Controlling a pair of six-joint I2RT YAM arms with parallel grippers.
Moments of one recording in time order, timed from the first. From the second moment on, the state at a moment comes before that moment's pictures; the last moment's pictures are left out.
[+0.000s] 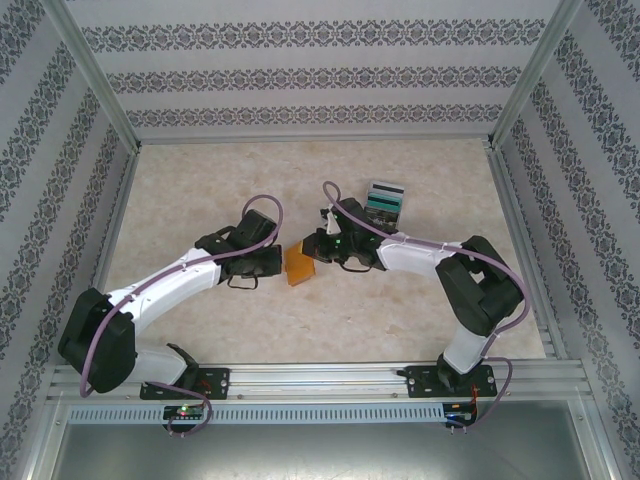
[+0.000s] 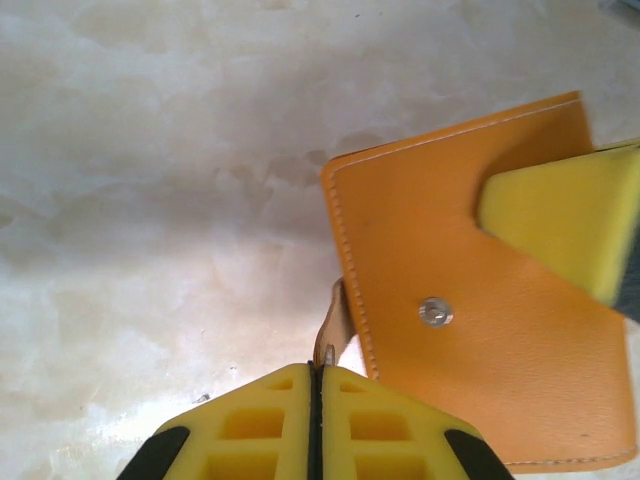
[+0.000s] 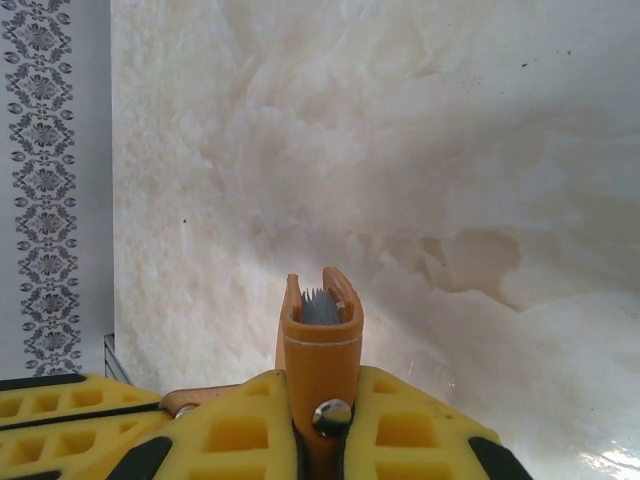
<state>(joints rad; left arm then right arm) -0.58 1.35 0.91 -0.60 0.04 -0.66 0.64 1.73 0.96 0.03 -0.49 0.89</state>
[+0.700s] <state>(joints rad) -0.58 1.35 0.91 -0.57 0.12 -0.68 0.66 1.73 0.96 -0.05 -0.44 0.81</state>
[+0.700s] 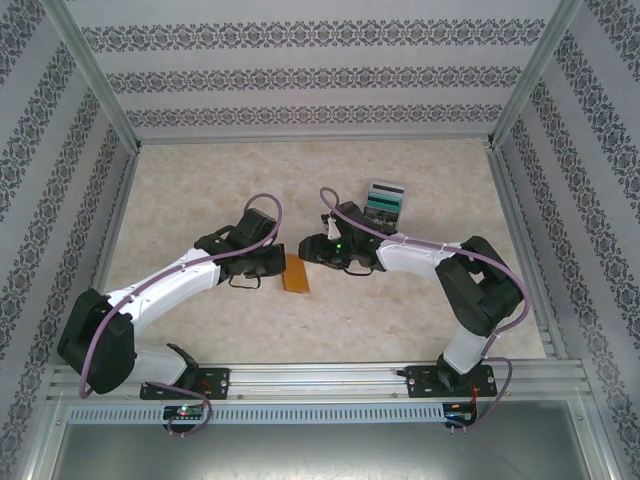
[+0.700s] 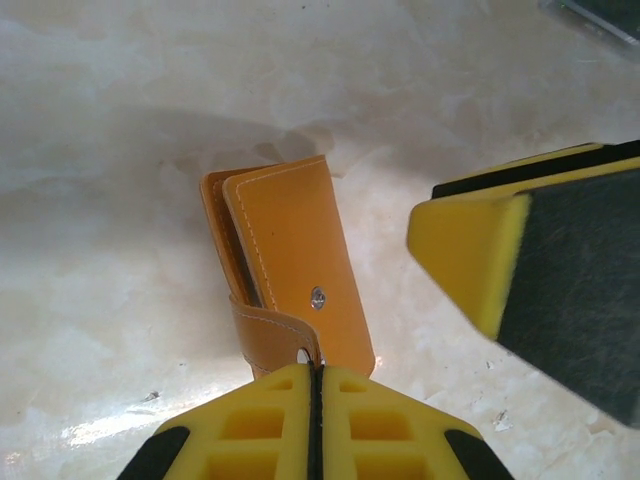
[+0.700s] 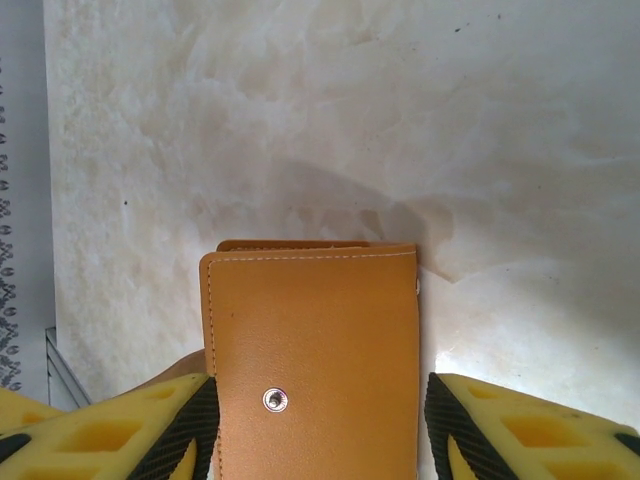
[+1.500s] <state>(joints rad) -0.58 1.32 0.96 -0.59 0.07 -0.66 0.67 1.73 0.96 -0.08 -0.43 0.77</state>
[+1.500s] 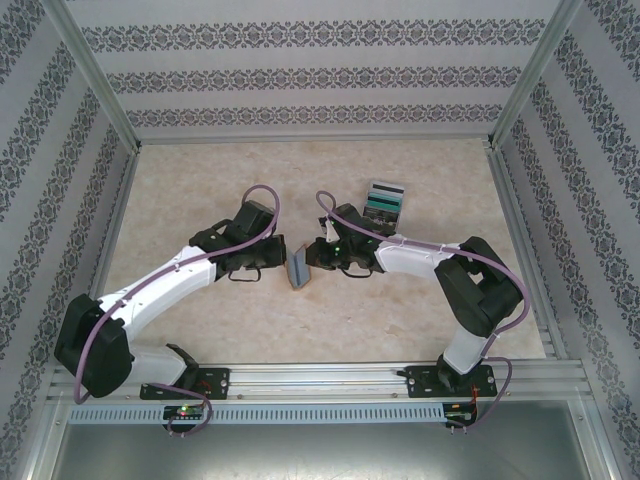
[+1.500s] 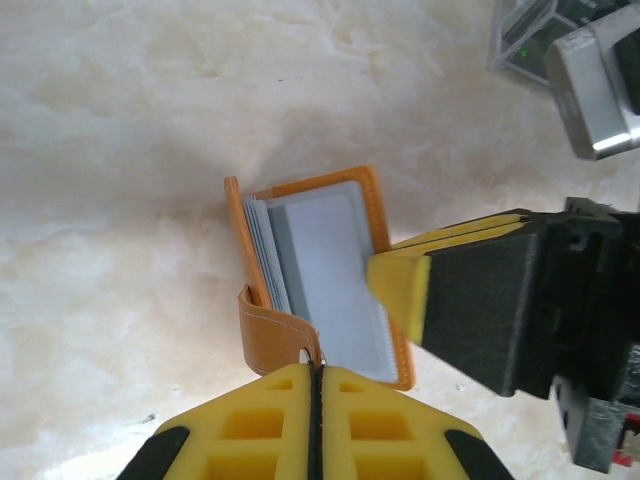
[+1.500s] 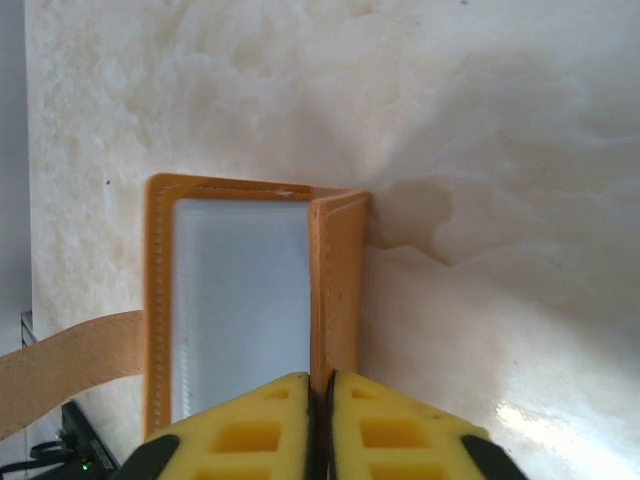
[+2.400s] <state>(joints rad) -0.48 1.20 0.86 -0.60 0.12 -0.71 0.68 1.67 0.84 -0.02 -0.32 0.86</state>
